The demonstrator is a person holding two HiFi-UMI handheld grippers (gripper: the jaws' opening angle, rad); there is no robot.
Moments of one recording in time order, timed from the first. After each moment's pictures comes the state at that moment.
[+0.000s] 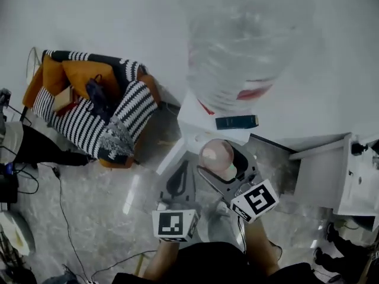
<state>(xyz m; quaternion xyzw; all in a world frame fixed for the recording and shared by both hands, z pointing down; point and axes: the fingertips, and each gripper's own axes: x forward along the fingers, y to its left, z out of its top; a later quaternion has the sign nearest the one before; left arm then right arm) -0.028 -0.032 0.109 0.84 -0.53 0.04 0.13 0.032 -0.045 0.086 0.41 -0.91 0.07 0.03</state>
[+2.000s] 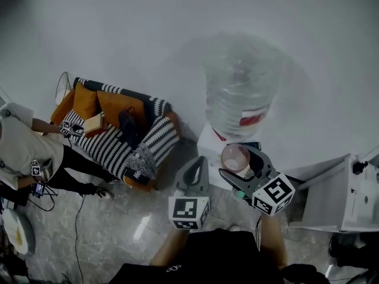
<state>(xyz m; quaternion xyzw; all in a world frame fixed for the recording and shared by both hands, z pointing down) -0.026 -0.017 -0.012 0.86 -0.52 0.01 0.03 0.045 -0.005 -0.032 0.37 -0.93 0.00 0.03</state>
